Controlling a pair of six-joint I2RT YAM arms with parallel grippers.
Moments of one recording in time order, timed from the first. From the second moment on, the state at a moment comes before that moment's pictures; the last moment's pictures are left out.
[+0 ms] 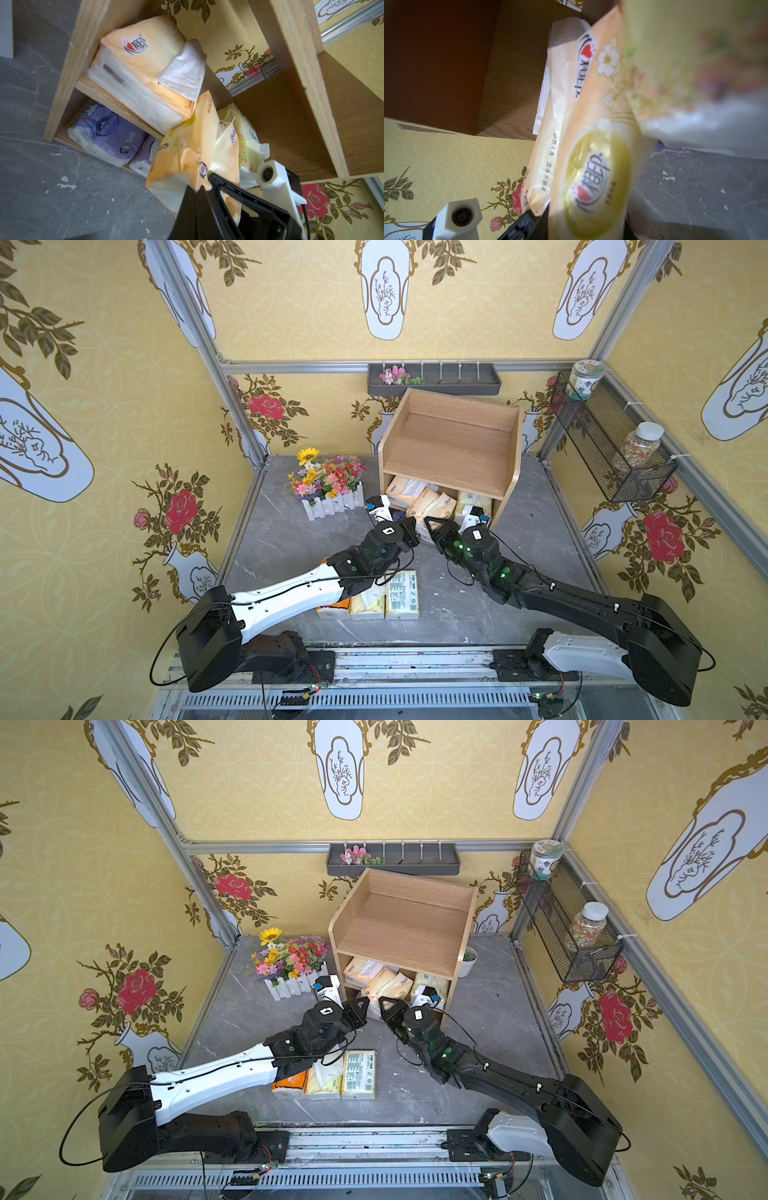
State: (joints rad) left arm -0.97 1.30 0.85 0.10 -0.39 -1.02; right arm 0.79 1.21 0.61 0.36 0.21 1.32
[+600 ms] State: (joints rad) left arm -0.95 1.08 0.80 0.03 -0.43 -0.96; right arm 0.78 0.94 0.59 0.16 0.10 1.21
